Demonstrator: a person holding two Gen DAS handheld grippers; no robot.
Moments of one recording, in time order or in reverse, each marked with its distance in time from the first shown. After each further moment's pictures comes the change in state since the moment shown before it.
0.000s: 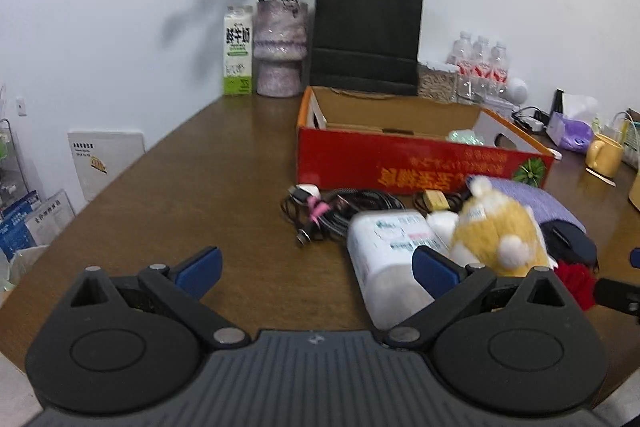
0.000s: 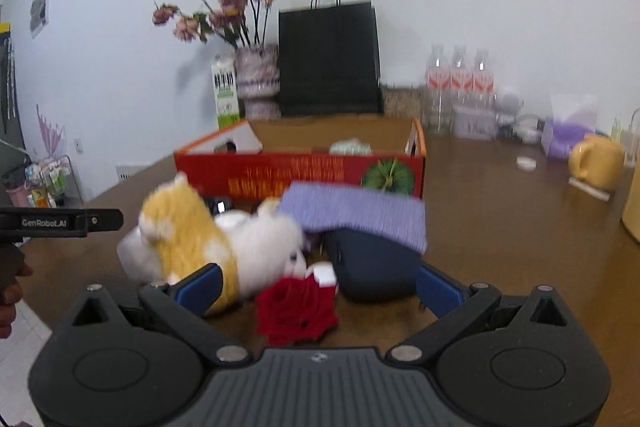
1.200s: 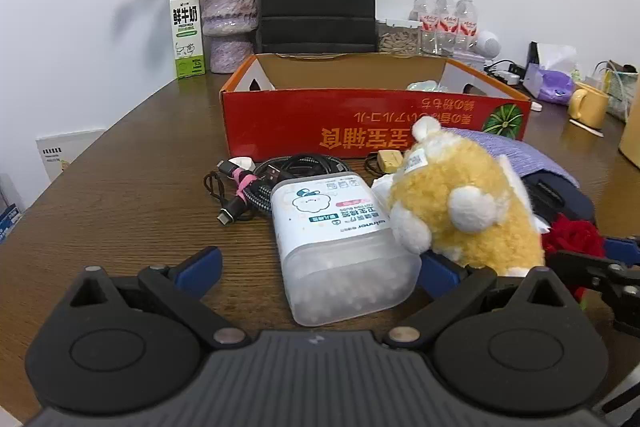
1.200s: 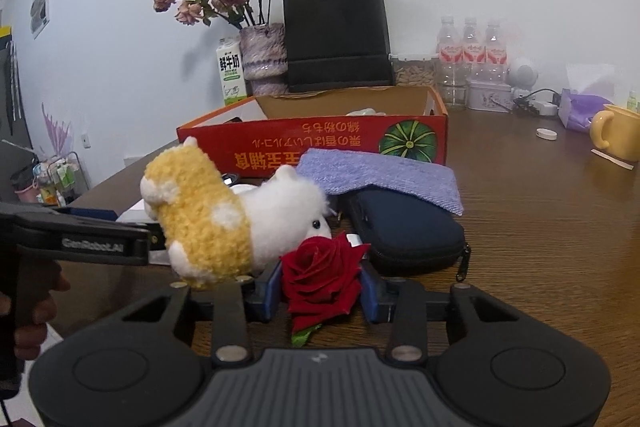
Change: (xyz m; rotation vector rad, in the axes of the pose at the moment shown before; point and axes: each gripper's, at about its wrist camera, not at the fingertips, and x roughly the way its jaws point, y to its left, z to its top) left arm 0.038 -0.045 -0.012 0.103 0.071 -0.034; right arm 0.026 0.004 -0.016 0.036 0.022 0.048
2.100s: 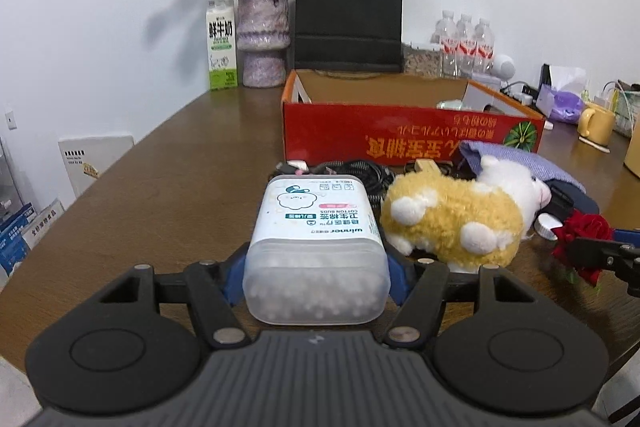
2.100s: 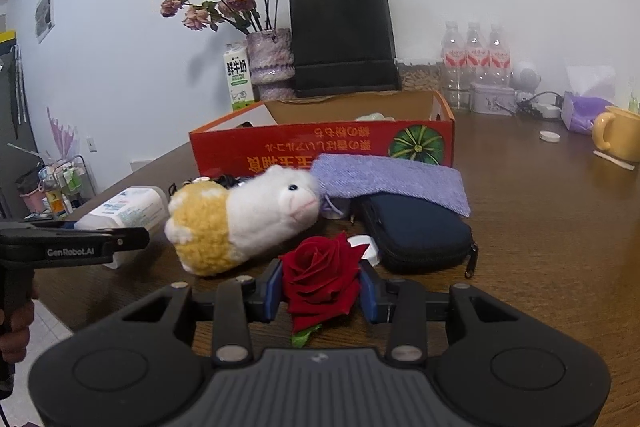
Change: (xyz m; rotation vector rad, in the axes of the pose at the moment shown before) left arm -0.042 0.038 -0.013 -0.032 -0.069 0.030; right arm -0.011 0.010 -0.001 -0.004 -0.015 0.014
